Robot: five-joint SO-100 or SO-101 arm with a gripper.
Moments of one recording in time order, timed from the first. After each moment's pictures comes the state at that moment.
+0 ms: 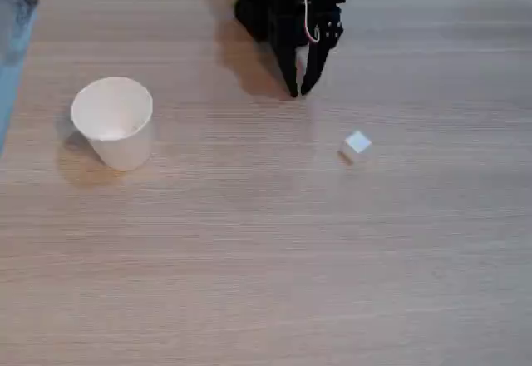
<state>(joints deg) -6.9 190.8 177.1 76.9 -91.1</state>
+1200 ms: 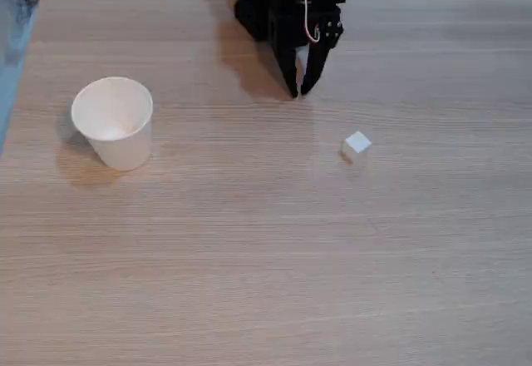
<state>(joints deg) -6.9 190.8 177.1 76.9 -91.1</state>
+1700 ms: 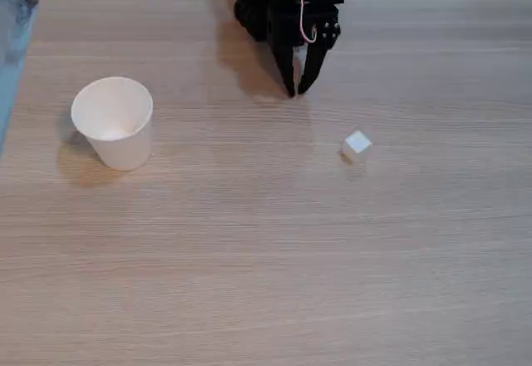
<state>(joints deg) -5.6 190.8 177.1 77.1 -87.5</state>
